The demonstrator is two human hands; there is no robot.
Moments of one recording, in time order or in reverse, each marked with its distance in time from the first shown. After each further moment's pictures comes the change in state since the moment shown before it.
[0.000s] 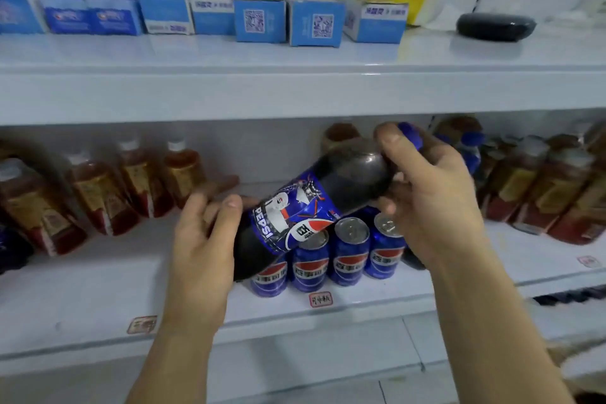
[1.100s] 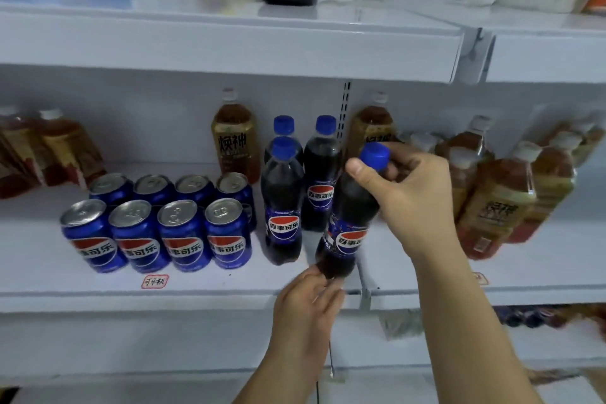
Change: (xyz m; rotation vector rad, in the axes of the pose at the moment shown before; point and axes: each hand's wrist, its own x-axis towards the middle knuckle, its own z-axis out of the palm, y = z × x) left_hand -0.148 -0.143 0.328 -0.558 0.151 -0.884; right_hand 0.085 0.004 -0.292 -0.490 -0.036 -0.244
